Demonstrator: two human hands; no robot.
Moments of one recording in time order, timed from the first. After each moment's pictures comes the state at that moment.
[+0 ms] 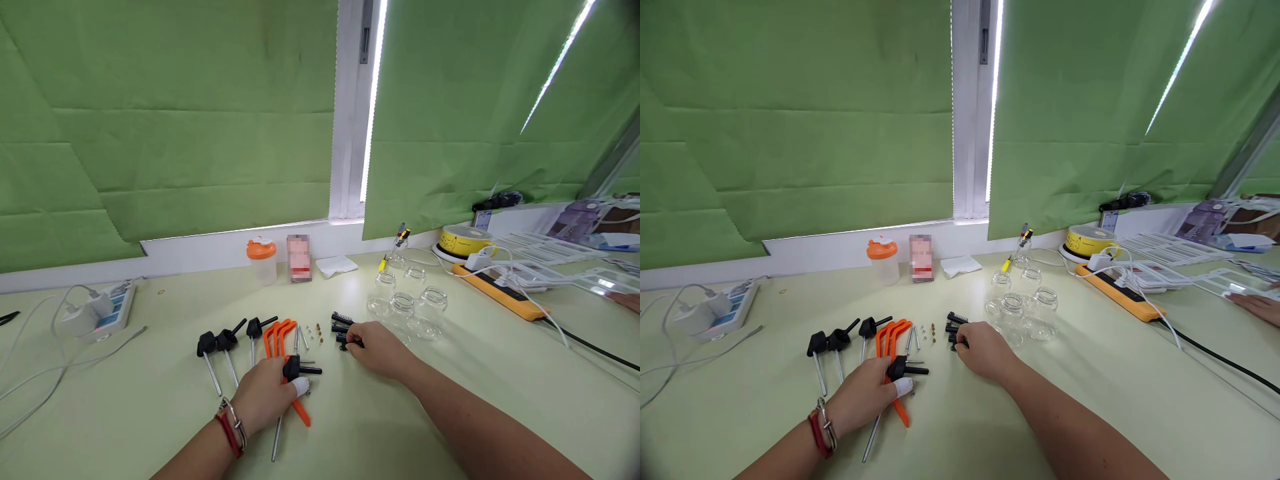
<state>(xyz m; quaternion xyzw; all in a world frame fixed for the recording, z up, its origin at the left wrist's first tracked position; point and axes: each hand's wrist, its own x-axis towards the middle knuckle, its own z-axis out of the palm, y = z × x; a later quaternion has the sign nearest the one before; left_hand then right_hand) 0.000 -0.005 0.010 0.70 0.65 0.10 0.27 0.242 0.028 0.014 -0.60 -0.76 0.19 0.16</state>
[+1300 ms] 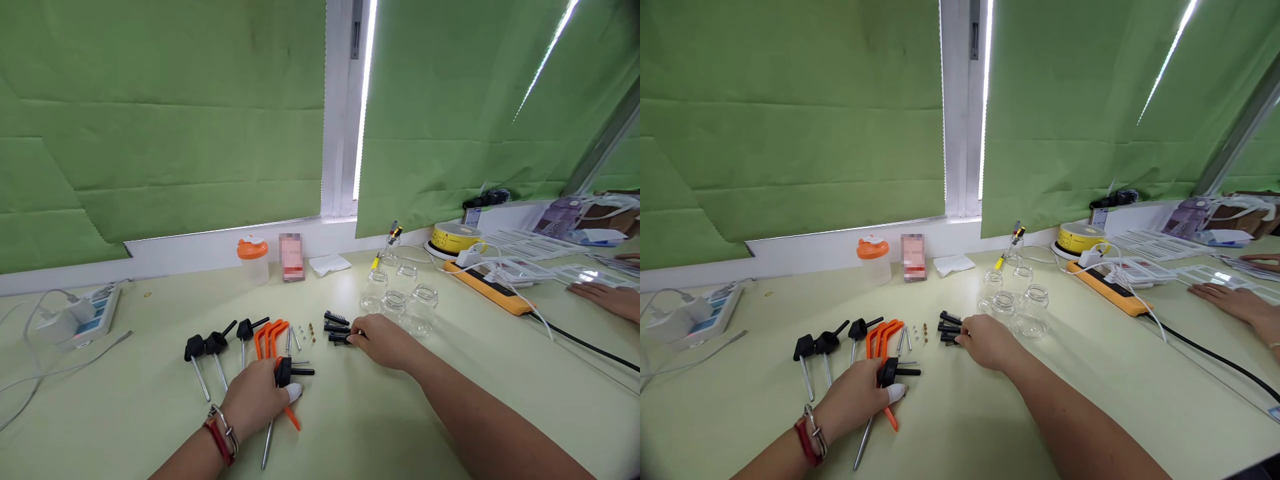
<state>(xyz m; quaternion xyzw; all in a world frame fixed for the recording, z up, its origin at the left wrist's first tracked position) 0.003 -0.004 0.012 0.71 0.66 0.07 0.24 0.261 0.027 0.038 -0.61 -0.76 0.19 0.11</state>
